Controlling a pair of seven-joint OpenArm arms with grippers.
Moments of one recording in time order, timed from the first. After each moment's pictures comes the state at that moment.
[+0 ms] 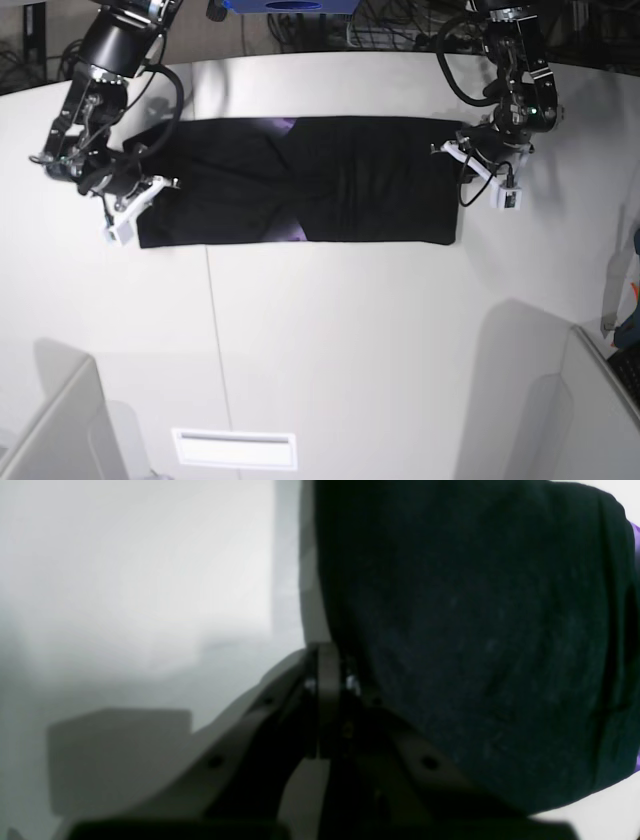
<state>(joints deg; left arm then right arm) 15.5 -6.4 -18.7 95.2 -26.5 -17.8 51.9 0.6 4.5 28.2 85.6 29.3 25.9 -75.9</state>
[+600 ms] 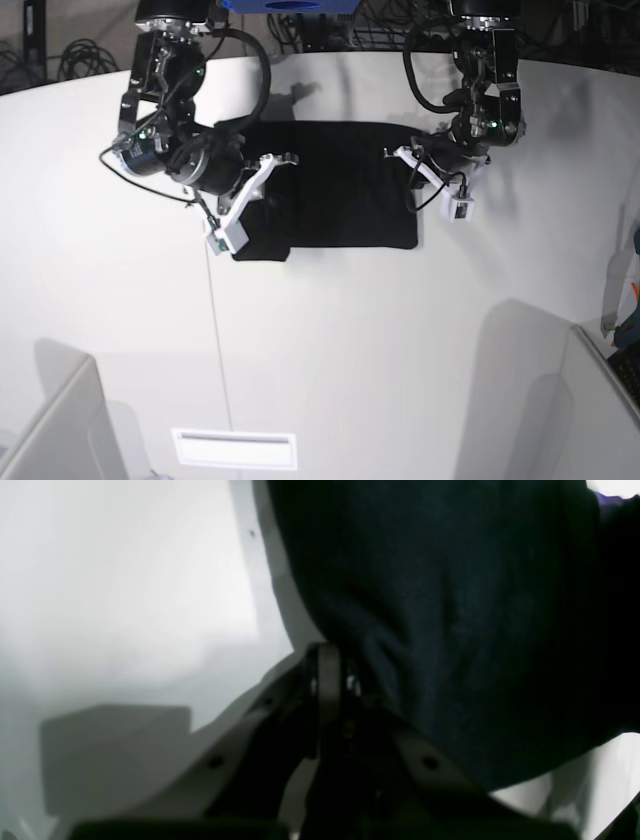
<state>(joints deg) 13.6 -5.1 -7.7 95.4 -26.8 -11.3 52.7 -8.0 -6.3 4.3 111.5 30.1 16.6 -77.2</state>
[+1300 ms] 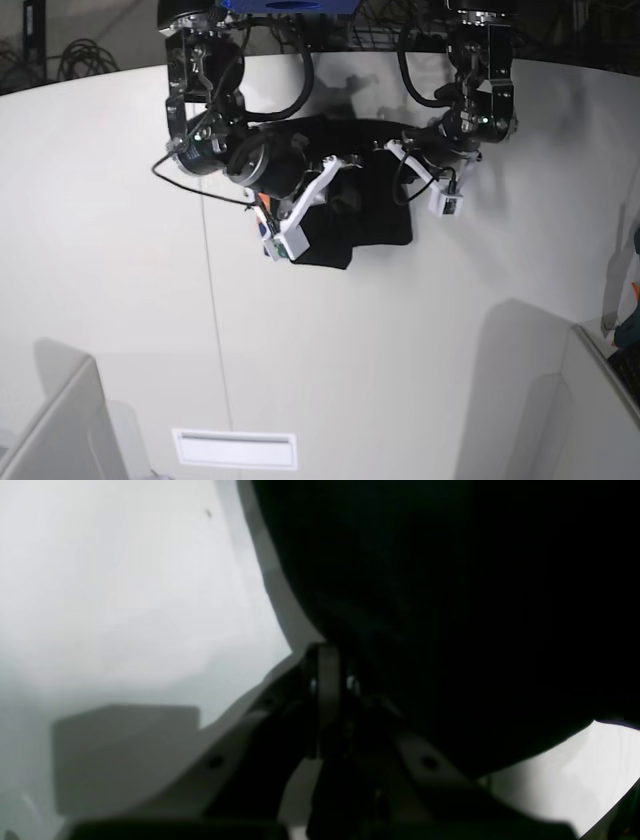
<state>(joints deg) 14.6 -5.2 -4.9 96.6 -26.5 -11.1 52.7 -7.6 -6.8 -12.4 110.9 31.1 3.1 -67.1</state>
